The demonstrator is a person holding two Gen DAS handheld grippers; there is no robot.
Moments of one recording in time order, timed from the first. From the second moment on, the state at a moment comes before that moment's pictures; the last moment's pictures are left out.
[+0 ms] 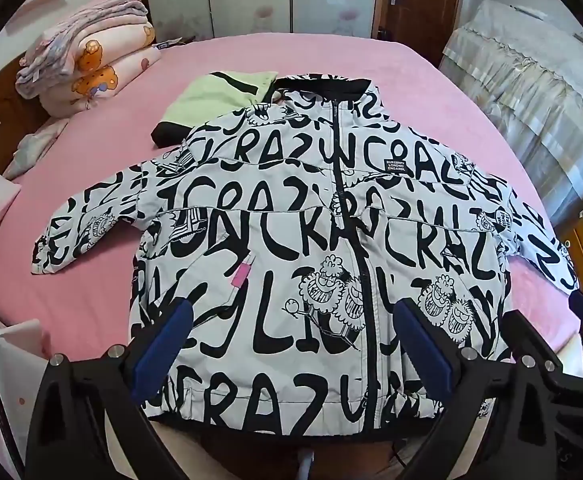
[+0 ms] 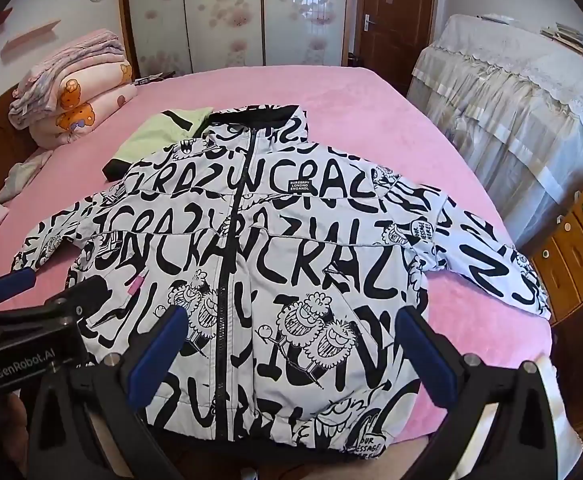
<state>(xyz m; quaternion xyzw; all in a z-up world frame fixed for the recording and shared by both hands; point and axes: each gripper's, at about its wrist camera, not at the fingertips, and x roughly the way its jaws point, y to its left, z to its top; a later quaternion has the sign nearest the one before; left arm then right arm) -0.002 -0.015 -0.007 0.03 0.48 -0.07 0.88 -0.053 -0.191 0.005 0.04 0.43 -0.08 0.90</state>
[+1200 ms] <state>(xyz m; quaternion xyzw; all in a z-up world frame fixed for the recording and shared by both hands) -0.011 -0.026 -0.011 0.05 0.48 -0.06 0.88 -0.060 -0.197 -0.004 0.05 0.44 -0.09 0.89</state>
